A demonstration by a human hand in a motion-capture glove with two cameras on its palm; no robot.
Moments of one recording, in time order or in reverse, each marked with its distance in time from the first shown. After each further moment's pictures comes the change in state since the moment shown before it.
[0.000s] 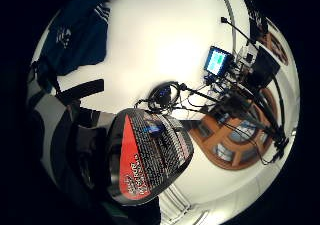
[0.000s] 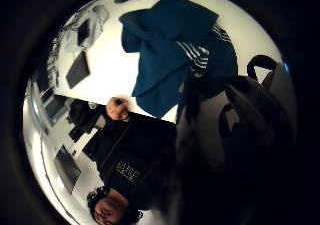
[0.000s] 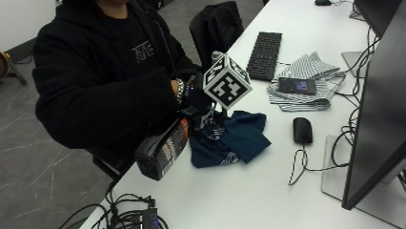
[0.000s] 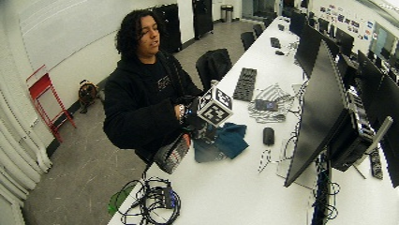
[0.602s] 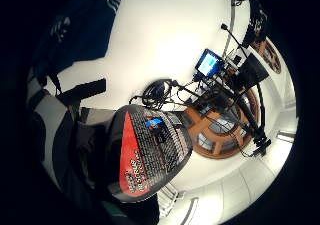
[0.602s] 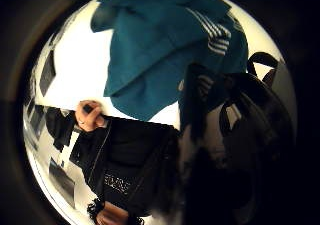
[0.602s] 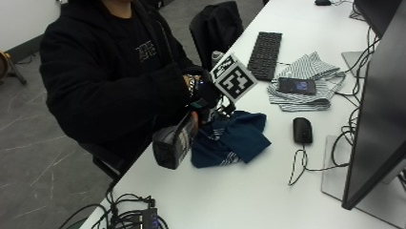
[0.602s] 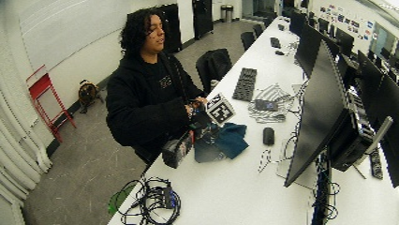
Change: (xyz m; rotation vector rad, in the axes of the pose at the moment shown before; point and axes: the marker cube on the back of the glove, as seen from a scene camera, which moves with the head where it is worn) arm -0.051 -0.023 0.000 -0.072 0.154 -0.007
